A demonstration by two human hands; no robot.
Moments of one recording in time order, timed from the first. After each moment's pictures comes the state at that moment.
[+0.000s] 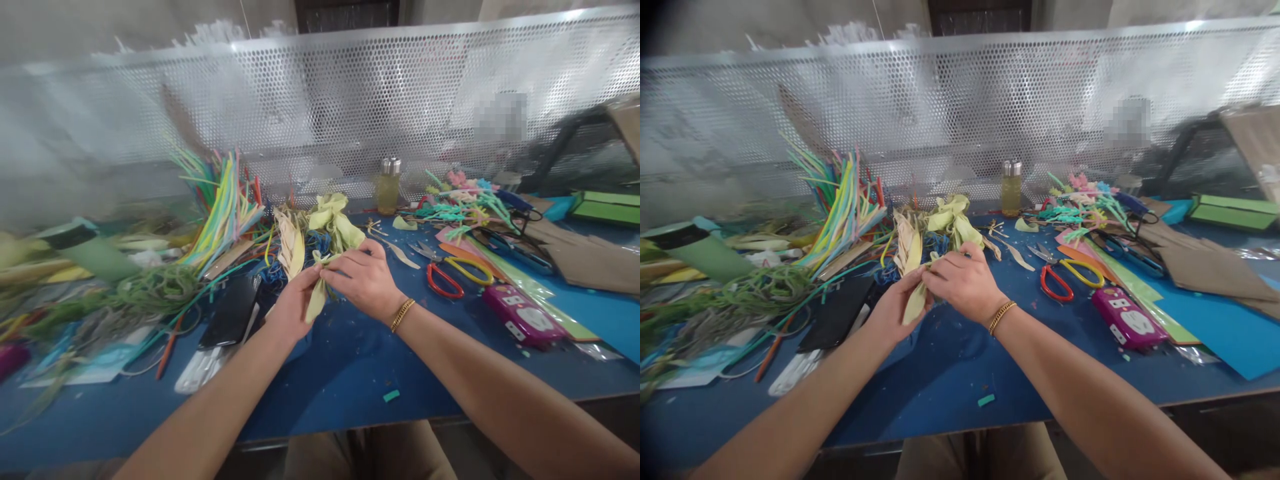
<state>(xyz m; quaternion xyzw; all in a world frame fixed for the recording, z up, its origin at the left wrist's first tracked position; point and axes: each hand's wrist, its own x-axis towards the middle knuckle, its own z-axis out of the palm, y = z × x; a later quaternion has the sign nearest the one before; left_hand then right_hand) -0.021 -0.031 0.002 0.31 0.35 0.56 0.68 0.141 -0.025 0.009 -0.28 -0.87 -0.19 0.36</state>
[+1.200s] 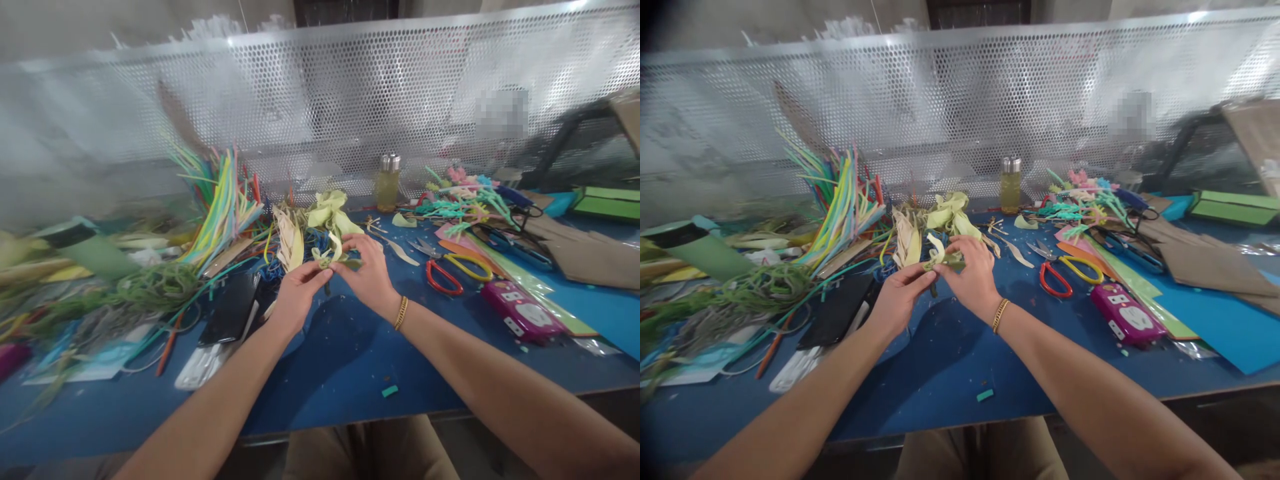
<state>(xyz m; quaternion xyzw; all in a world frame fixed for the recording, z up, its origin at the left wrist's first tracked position) -0.028 -0.027 -0.016 0.55 0.41 0.55 0.48 0.132 -0.011 -0.008 -0.43 -0.70 0.08 0.56</state>
